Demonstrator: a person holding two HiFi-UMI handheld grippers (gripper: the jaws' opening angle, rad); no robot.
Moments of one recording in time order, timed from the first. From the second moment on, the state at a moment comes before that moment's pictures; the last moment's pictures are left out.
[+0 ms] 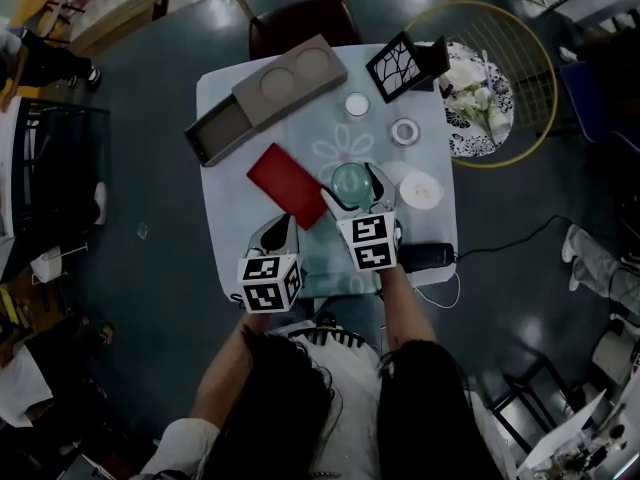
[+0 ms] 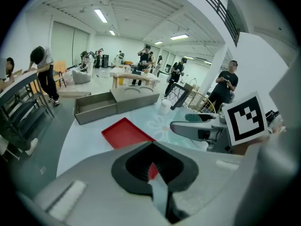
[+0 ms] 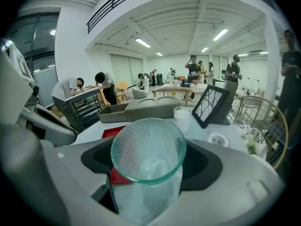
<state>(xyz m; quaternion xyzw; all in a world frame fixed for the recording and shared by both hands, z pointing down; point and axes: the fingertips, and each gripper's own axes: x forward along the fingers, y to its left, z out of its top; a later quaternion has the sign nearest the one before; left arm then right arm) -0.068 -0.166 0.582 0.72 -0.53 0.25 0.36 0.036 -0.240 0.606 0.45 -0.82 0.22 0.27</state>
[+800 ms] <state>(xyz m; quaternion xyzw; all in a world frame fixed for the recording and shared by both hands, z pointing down) -0.084 -0.171 0.587 0.70 -0.54 0.26 0.38 0.050 -0.235 0.637 0.44 -0.82 0.25 0.27</state>
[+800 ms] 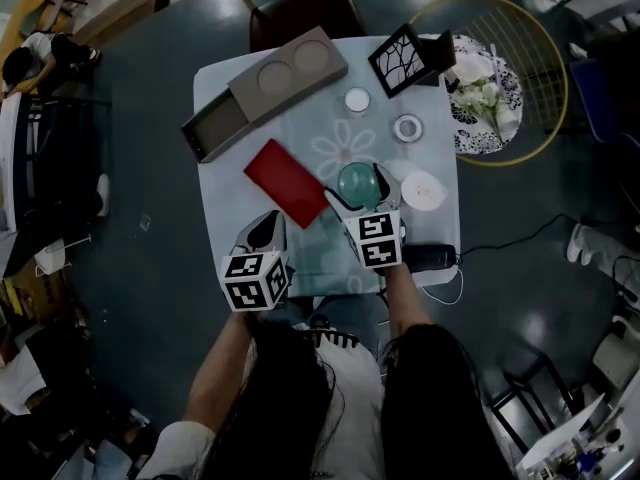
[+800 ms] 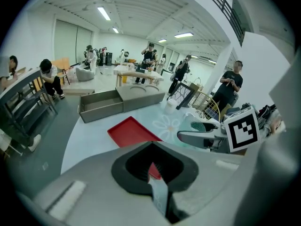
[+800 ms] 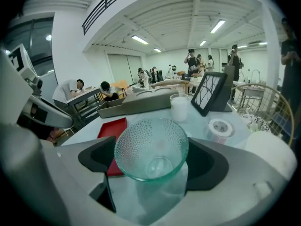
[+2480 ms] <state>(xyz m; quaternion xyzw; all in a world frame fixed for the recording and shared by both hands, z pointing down) -0.071 -0.142 0.512 0.75 -0.56 0.16 0.31 0.012 -0.162 0.505 0.45 -0.85 0.19 0.21</state>
